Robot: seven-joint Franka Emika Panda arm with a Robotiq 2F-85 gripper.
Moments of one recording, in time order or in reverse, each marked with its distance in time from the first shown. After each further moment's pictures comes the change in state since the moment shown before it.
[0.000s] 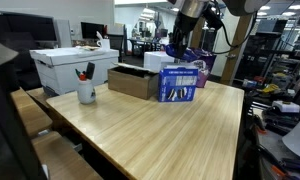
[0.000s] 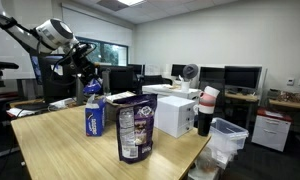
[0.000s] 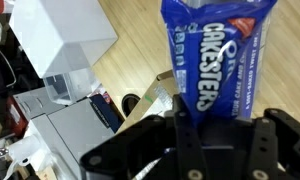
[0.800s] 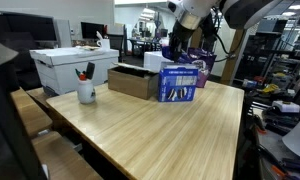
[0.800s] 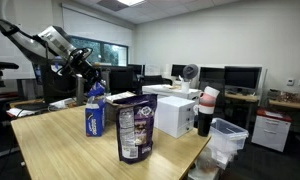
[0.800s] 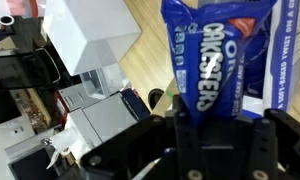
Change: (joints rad) arm 0.000 0.041 0.005 -0.021 -0.320 0.039 0.366
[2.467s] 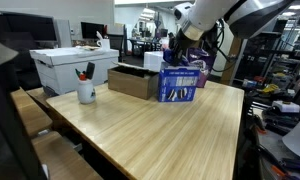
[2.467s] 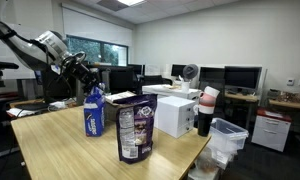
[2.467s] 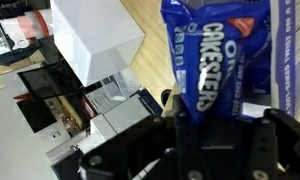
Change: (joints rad) arm 0.009 0.001 0.006 -0.063 -0.196 0.000 0.356
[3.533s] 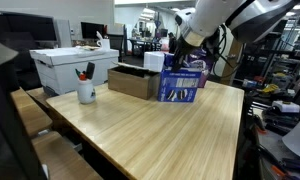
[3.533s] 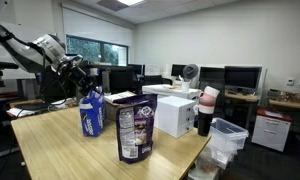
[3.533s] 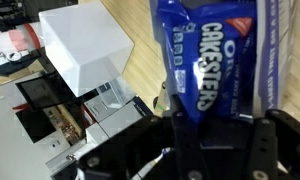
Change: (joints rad) arm 0.010 0.017 0.023 -0.020 0.020 -0.023 0.063
